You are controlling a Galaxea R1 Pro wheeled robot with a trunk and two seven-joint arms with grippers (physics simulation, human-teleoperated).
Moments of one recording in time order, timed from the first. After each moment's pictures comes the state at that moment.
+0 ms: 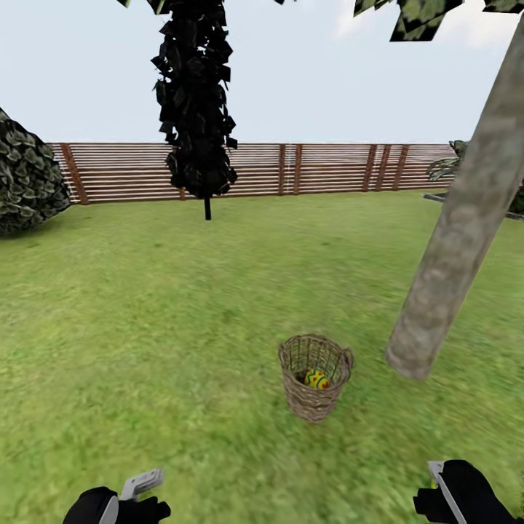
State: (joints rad) left arm -0.19 0.06 0.16 -0.96 0.21 0.85 -0.06; right arm -0.28 -0.23 -0.13 -0.94 0.08 0.95 0.06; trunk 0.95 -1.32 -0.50
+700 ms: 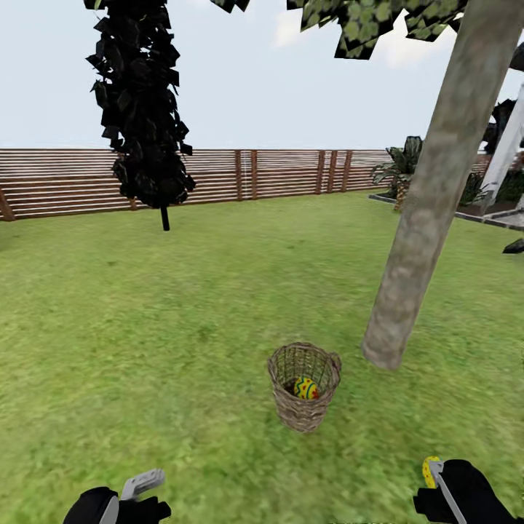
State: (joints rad) left arm -0.19 0.06 0.16 -0.96 0.20 0.85 -0.06; right arm -0.28 -0.23 -0.13 -0.94 0.08 0.95 0.06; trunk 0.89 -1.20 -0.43
